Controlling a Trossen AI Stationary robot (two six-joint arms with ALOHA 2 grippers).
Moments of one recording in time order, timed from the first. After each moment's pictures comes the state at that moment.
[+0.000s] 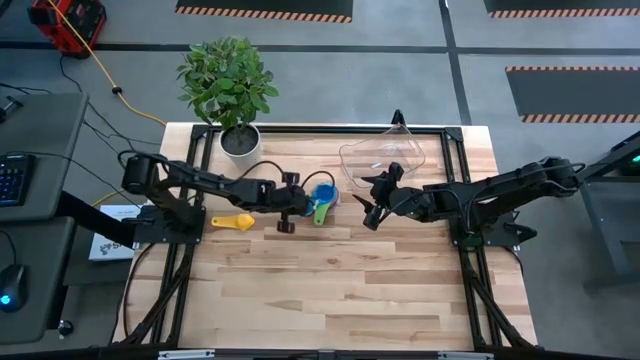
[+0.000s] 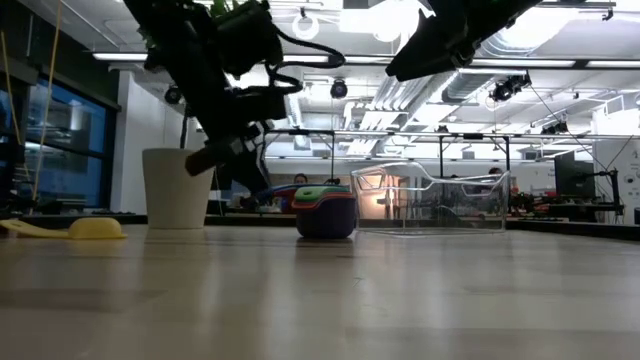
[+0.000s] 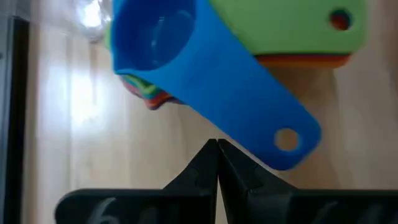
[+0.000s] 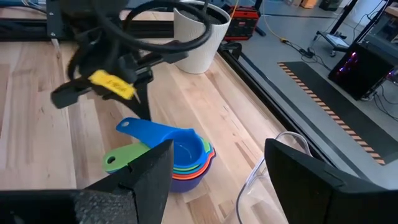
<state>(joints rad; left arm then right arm) 0.04 1.64 0.88 -0.23 -0.33 0.33 0.17 1.22 0.82 -0.11 0.64 0.11</state>
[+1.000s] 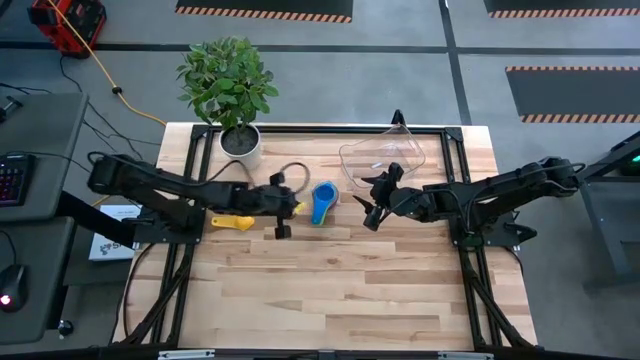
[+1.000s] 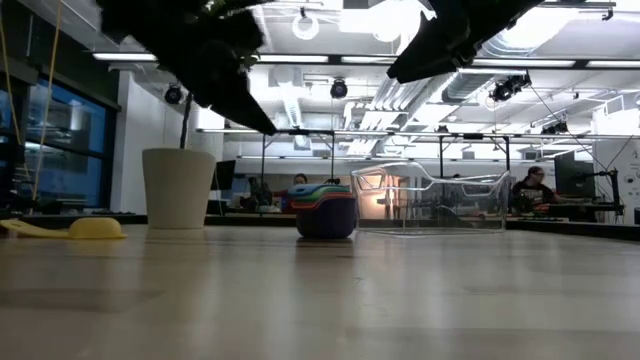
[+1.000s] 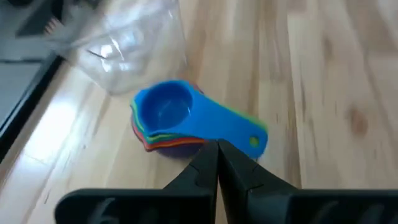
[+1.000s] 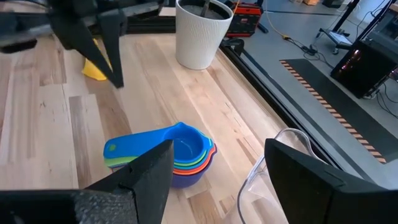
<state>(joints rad) -0.06 1.36 0.75 -0.05 -0.29 0.02 0.17 1.22 0.82 -0.13 0.63 0.11</state>
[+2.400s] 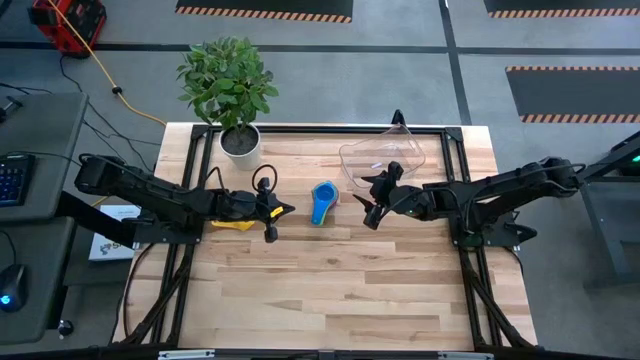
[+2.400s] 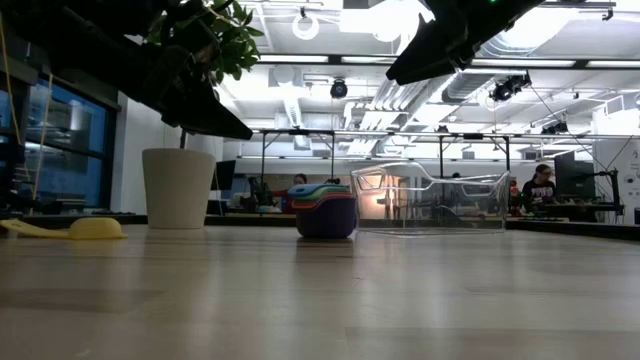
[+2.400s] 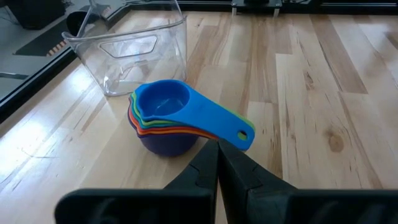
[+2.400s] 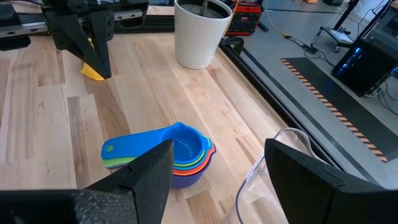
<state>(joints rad) -0.09 1.22 0.41 0.36 -0.30 -0.08 0.15 1.22 0.82 -0.13 0.62 0.11</state>
